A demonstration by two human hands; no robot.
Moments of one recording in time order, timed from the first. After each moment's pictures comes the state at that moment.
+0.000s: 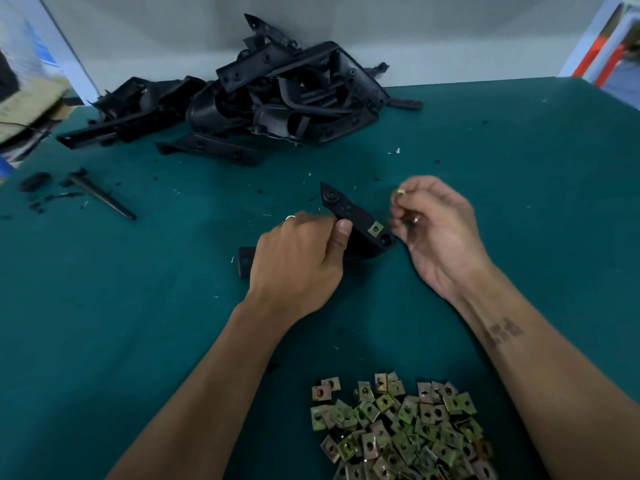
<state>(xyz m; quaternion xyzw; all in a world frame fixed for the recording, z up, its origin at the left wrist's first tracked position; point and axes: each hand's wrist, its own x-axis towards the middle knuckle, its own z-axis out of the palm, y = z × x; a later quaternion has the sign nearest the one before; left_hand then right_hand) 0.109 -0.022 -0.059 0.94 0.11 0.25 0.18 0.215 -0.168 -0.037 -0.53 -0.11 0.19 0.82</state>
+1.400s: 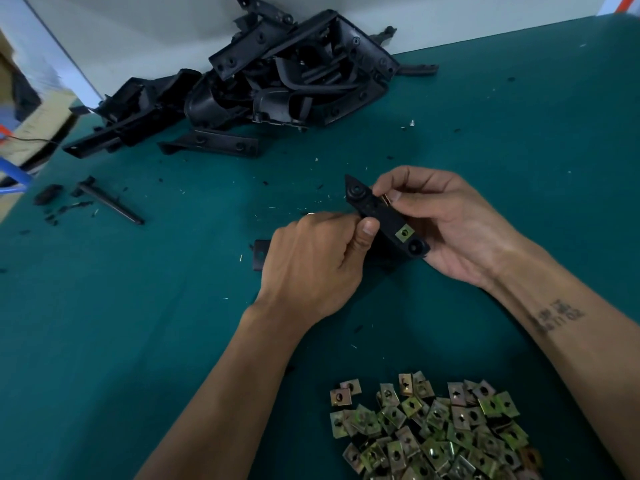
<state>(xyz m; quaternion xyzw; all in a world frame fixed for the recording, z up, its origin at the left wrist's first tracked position) 0.108 -0.024 -0.056 0.96 0.03 0.24 0.16 0.216 -0.168 -0.038 -0.50 -0.20 0.37 0.76</state>
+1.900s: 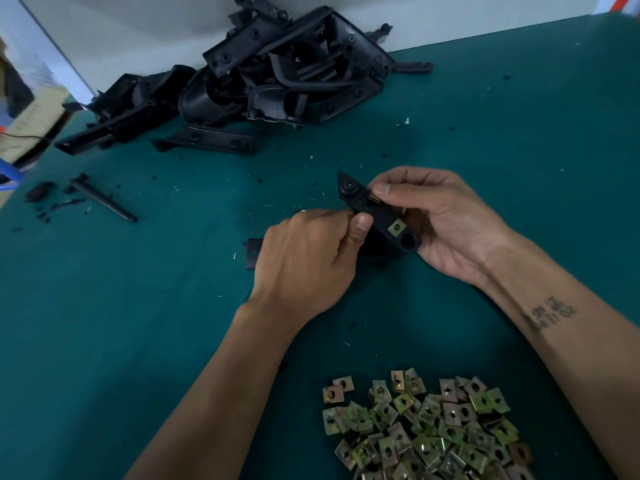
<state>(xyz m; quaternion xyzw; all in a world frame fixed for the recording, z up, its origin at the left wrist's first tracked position) 0.109 -0.024 -0.057 0.96 0.04 0.25 0.15 0.218 -0.166 -0.037 -0.53 -0.15 0.35 0.76</state>
